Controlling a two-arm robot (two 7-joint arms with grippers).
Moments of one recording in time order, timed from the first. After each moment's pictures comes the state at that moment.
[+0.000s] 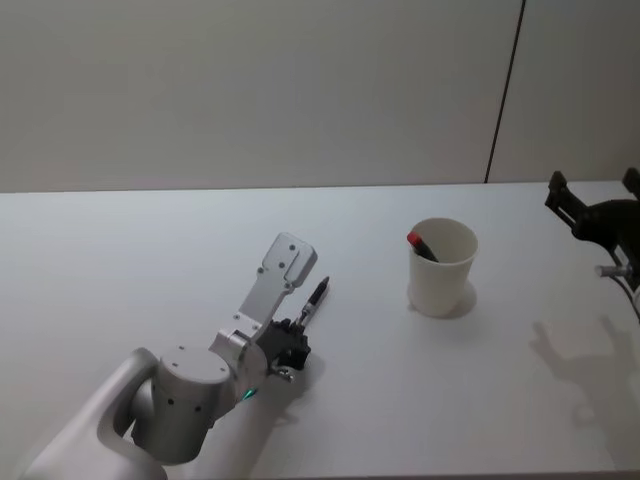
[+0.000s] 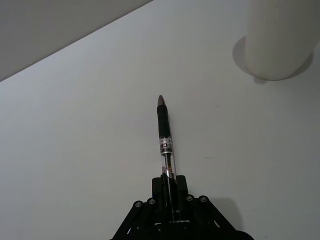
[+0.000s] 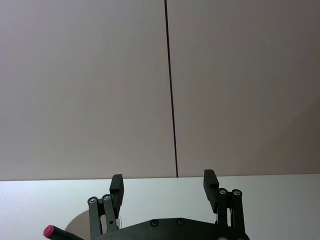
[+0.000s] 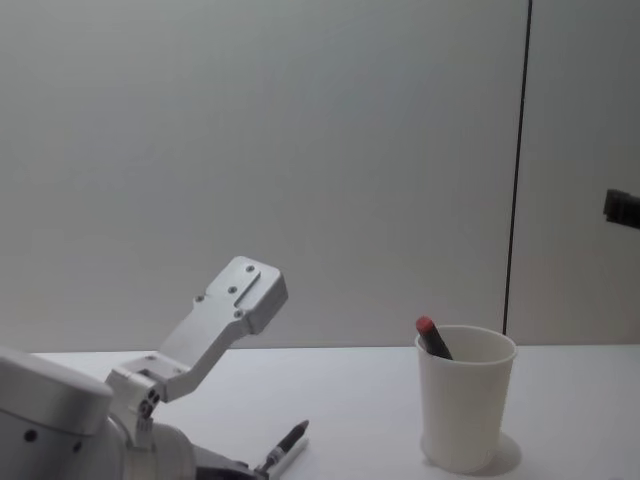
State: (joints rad) left arm -0.36 0.22 0.45 -1.29 -0.12 0.51 -0.08; right arm 0.10 0.21 -0.12 -1.70 0.28 0.12 -0.03
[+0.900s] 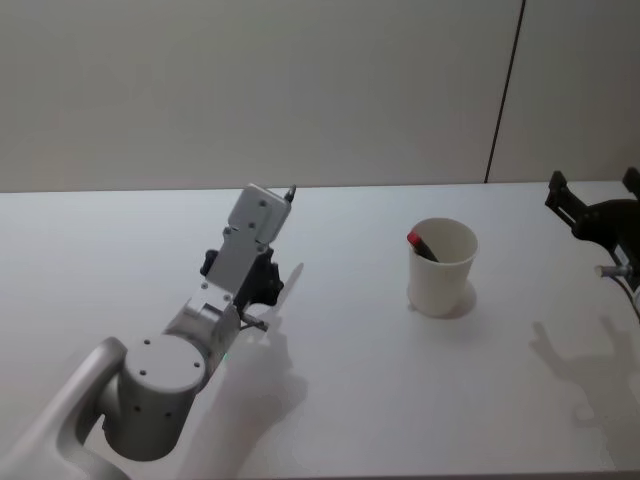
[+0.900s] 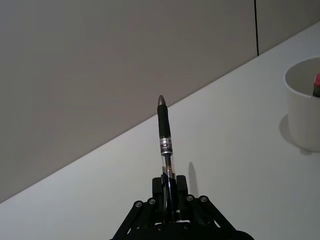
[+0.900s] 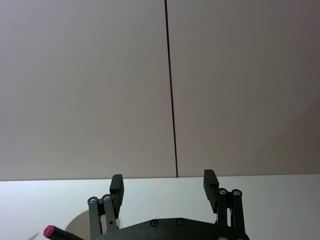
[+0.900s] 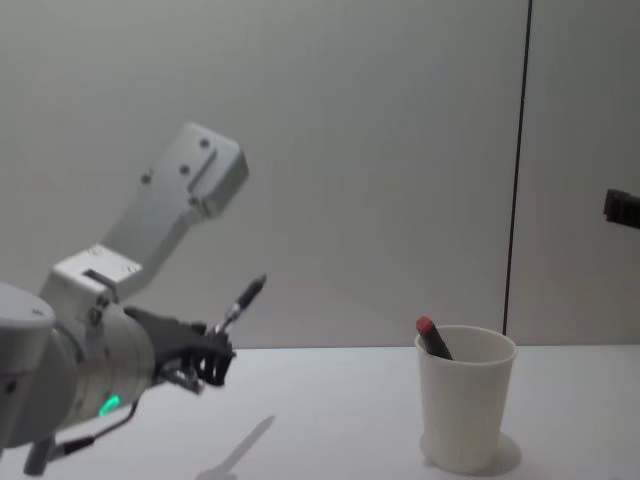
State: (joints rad) left arm -0.29 0.28 0.42 -1.51 -0.04 0.38 0.07; right arm 0.10 0.21 -0.12 -1.70 0.28 0.12 -0.03
